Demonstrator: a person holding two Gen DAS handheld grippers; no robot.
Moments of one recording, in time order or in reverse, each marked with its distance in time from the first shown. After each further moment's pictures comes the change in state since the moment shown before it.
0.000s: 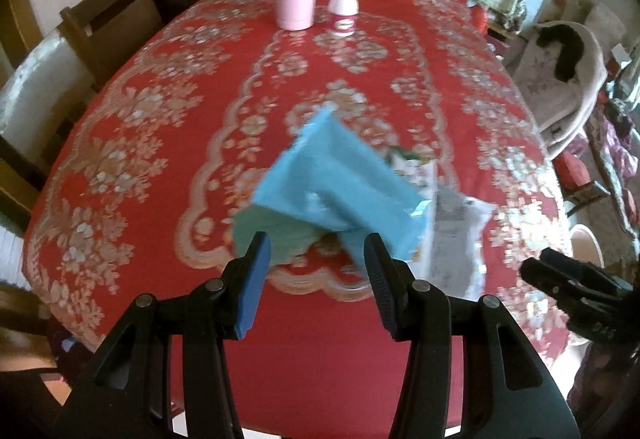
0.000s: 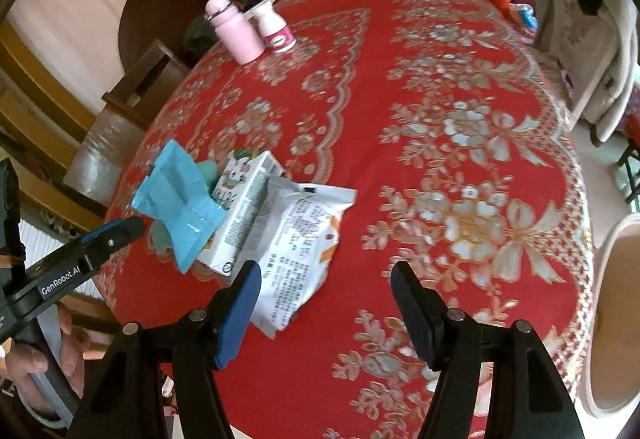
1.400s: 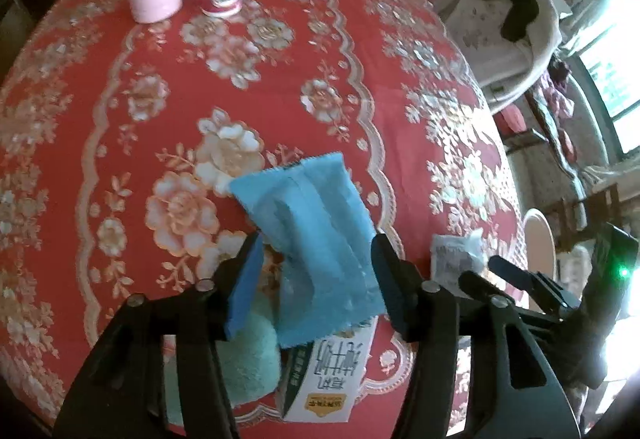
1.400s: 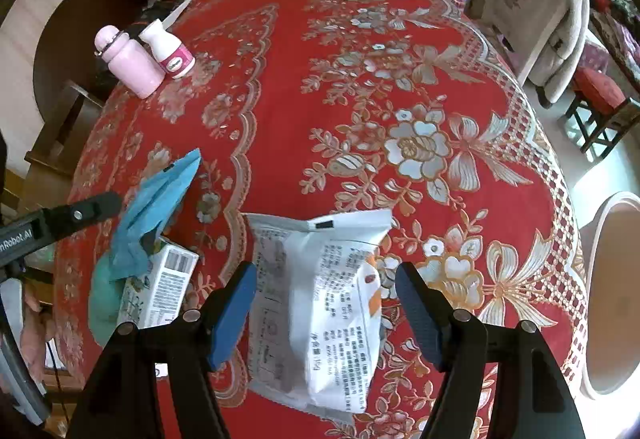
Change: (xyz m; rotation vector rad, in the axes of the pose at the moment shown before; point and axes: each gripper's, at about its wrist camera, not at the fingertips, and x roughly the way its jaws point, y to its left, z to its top) left arm 0.099 -0.055 0.120 0.172 0.244 -0.332; right arm 0.049 -0.034 0.057 0.220 0.020 -0.210
